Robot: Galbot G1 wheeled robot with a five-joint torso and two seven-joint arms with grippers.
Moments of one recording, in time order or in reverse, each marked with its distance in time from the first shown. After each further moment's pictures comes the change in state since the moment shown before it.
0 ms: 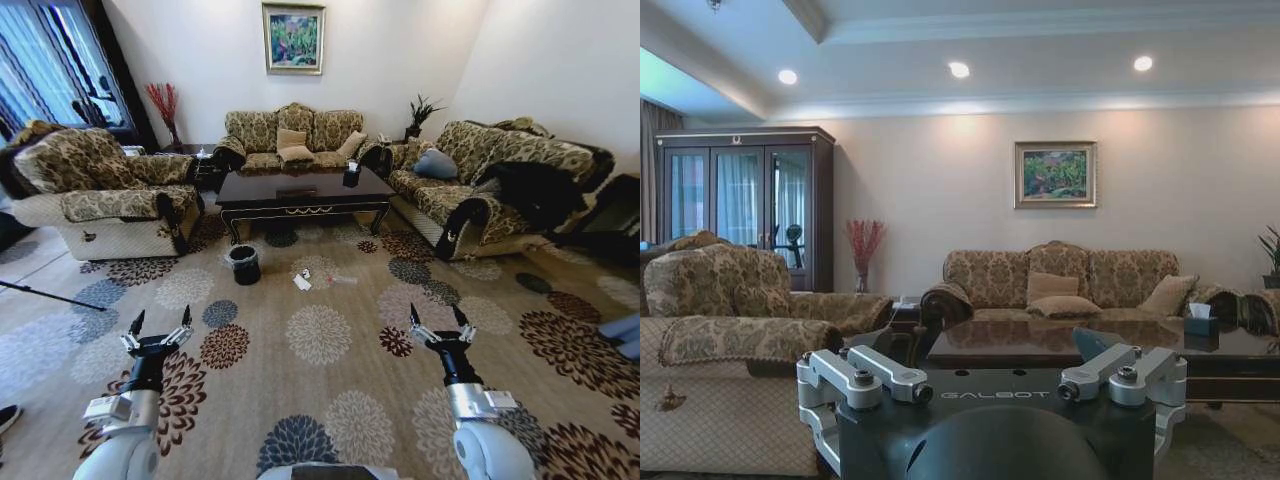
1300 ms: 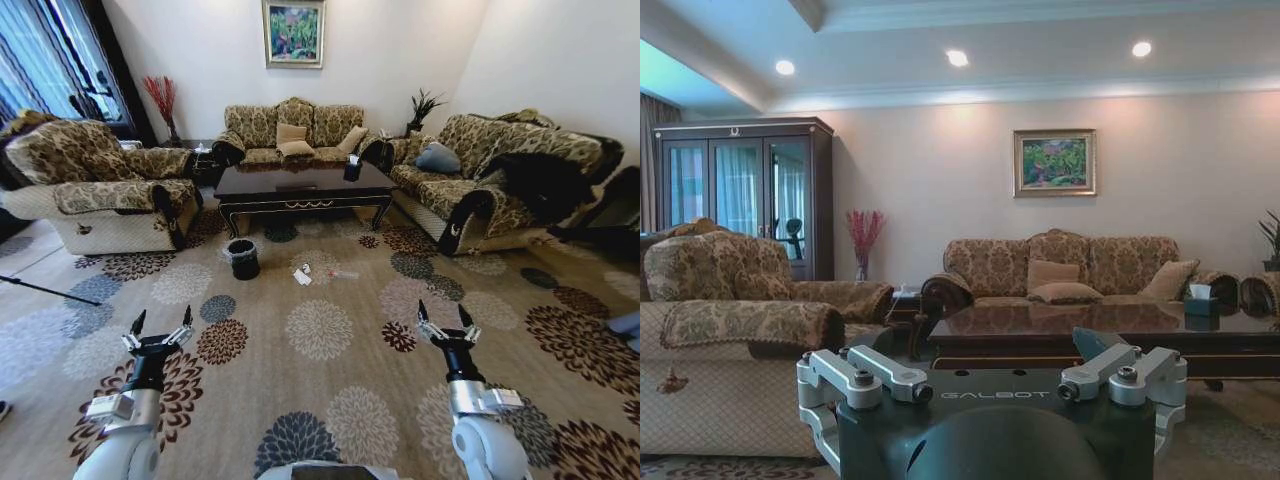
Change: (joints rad) left arm 0.004 -0.003 0.000 -0.004 0.014 0.010 0.000; right arm 0.023 -0.002 0.010 -0.037 0.109 0.024 -0.011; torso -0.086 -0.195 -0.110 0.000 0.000
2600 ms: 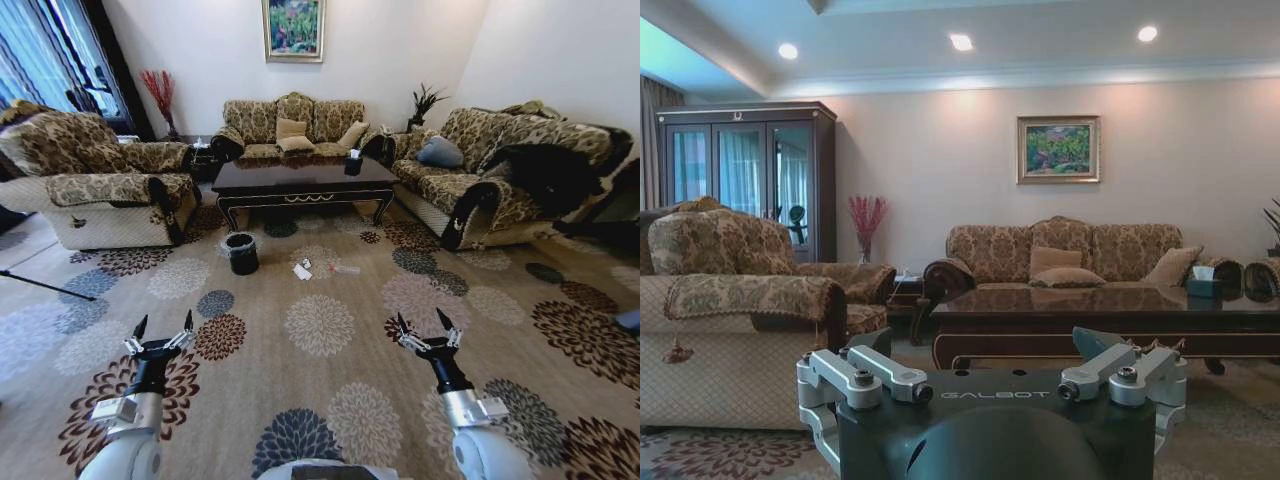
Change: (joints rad) left arm -0.008 -0.007 0.008 0.048 0.004 -0.027 0.005; right arm -0.022 0.017 0.002 -0.004 -0.114 0.029 -0.107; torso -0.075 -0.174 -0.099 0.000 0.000
